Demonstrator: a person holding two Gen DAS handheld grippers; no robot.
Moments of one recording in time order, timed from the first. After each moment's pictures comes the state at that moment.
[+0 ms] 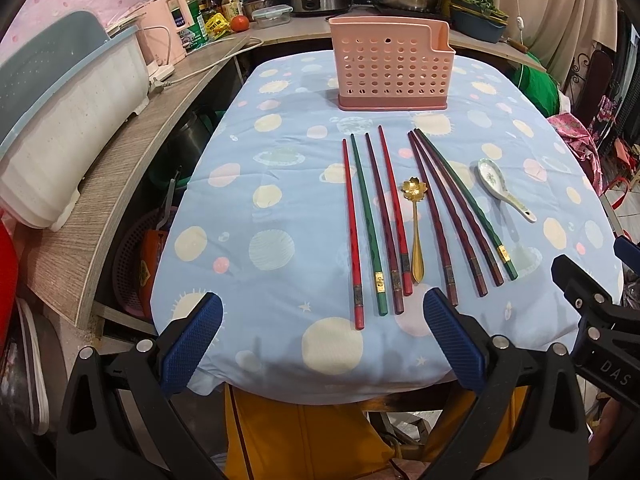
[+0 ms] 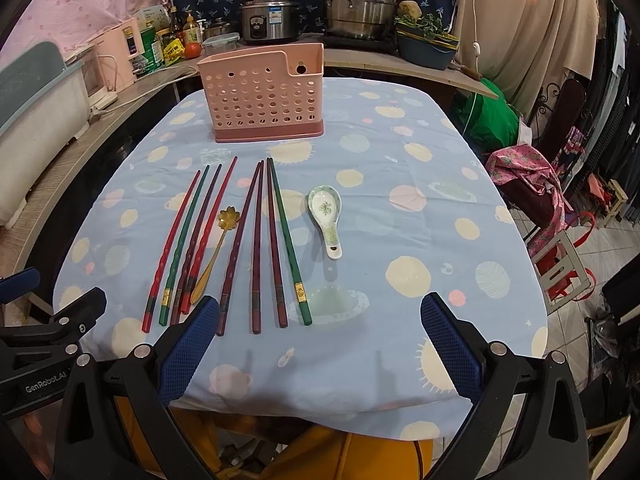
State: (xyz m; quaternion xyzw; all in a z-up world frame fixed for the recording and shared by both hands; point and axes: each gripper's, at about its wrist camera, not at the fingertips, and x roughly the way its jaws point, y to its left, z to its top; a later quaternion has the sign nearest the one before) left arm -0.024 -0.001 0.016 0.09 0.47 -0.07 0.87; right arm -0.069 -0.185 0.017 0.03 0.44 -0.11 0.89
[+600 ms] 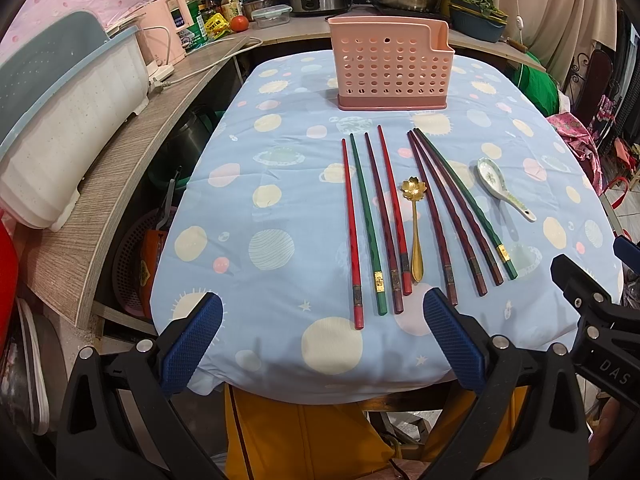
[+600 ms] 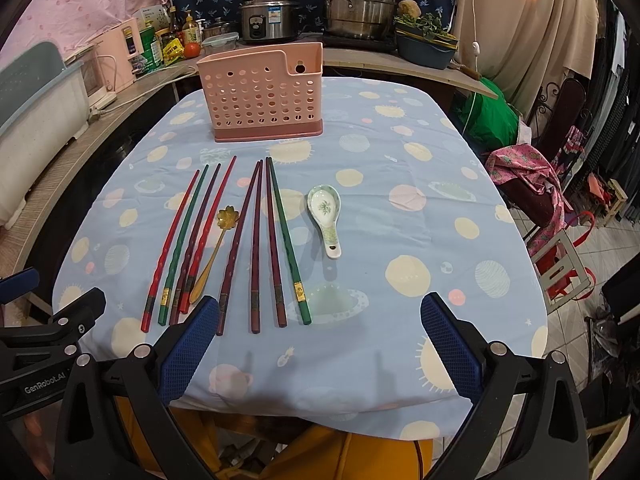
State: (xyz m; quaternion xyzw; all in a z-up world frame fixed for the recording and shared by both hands) left arm -0.024 -0.001 0.016 0.09 0.47 -0.07 0.88; right arm -0.070 -0.185 0.018 0.03 0.44 -0.11 0.89
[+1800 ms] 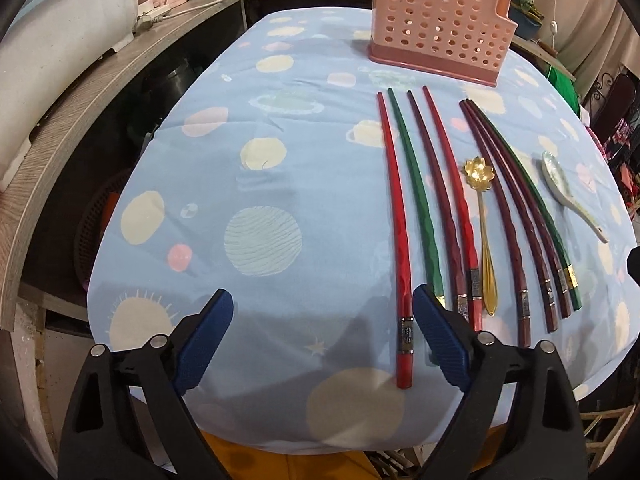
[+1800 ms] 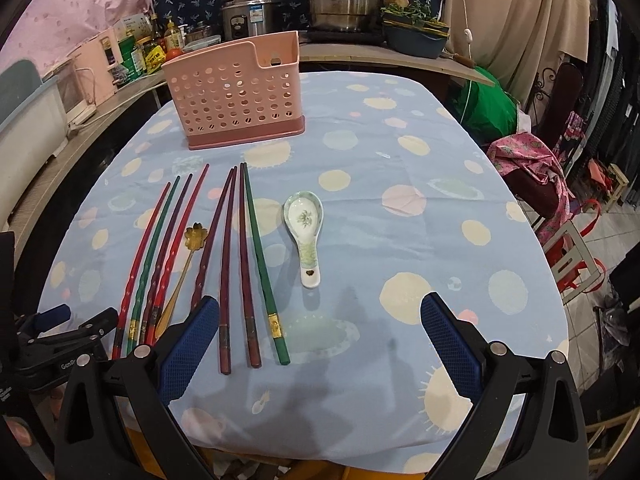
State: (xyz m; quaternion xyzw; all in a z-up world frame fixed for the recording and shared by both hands) left arm 0.035 0.020 -0.069 0.03 0.52 -0.06 0.85; right arm -0.037 -0.215 -0.010 0.06 0.44 -0.12 0.89
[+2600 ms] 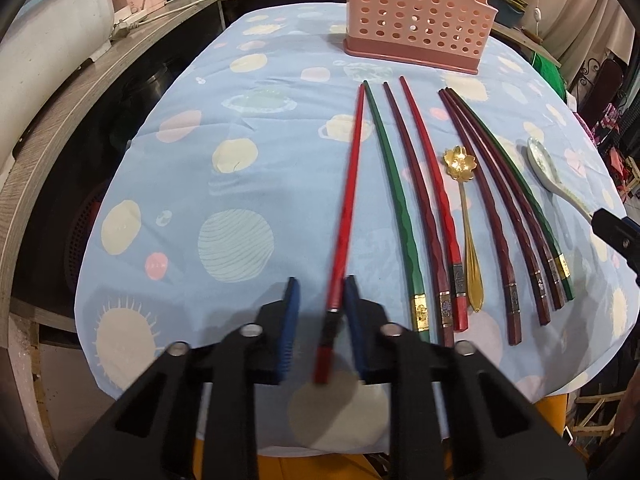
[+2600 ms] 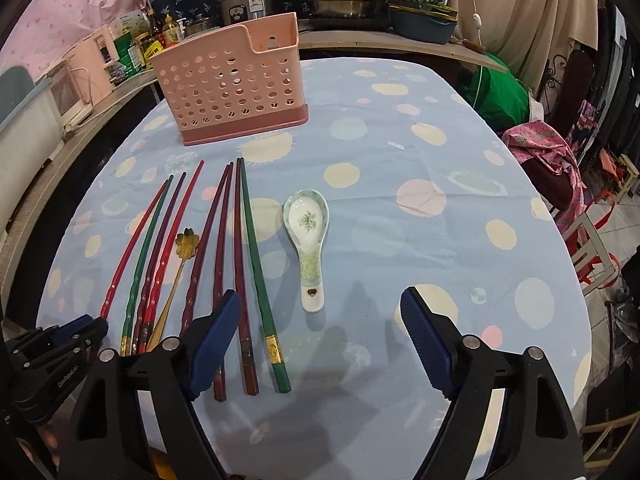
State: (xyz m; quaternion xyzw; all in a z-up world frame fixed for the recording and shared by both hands) left arm 0.039 0.010 -0.071 0.04 0.52 -0.09 0.85; right arm -0.011 -0.227 -0.027 0.08 0.45 -0.10 0.88
